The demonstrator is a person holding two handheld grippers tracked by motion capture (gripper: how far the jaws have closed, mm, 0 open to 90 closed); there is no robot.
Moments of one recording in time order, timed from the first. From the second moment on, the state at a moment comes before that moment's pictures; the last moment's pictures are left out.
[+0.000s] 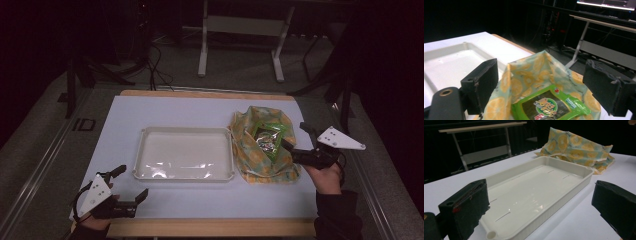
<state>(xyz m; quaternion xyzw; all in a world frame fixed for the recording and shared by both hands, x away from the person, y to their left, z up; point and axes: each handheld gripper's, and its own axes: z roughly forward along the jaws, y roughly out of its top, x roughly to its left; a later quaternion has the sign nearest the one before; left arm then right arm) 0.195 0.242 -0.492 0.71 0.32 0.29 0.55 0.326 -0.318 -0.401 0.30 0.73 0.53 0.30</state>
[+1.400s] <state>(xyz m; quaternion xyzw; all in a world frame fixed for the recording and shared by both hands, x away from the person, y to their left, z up) 0.198 0.240 -0.494 0.72 0.32 0.28 0.55 0.397 -0.322 -0.503 0.40 0.75 0.47 0.23</state>
